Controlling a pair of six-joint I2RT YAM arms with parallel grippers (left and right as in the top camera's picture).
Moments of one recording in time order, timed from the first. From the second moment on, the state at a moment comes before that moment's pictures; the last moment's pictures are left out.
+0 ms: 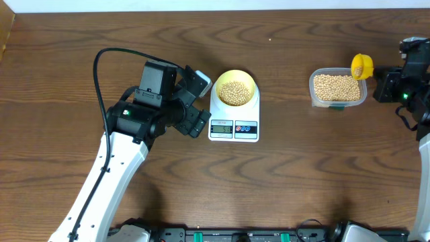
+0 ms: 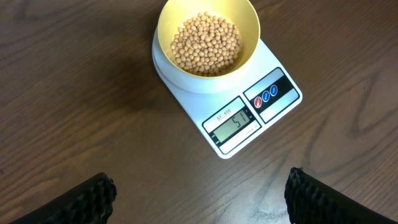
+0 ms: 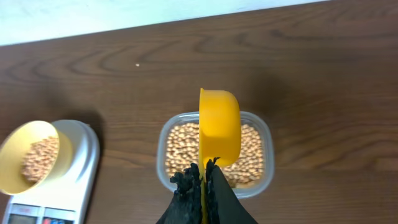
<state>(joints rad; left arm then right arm) -0.32 1.33 1.21 -0.87 0.24 0.31 -0.36 1.33 1.23 -0.64 -0.44 -0.15</state>
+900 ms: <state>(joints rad) -0.32 1.33 1.21 -0.87 0.24 0.31 -0.08 1.45 1.23 -0.64 0.06 -0.28</state>
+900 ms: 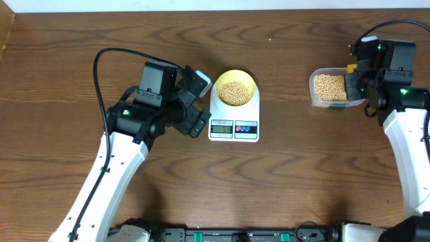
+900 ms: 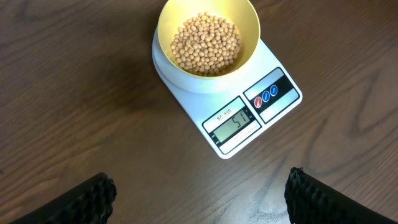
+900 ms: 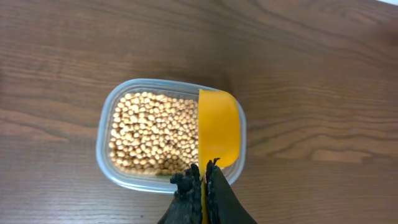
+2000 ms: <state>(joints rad) -0.32 1.33 1.21 -0.87 0.24 0.31 0.28 1.61 1.23 -0.21 -0.52 -0.31</state>
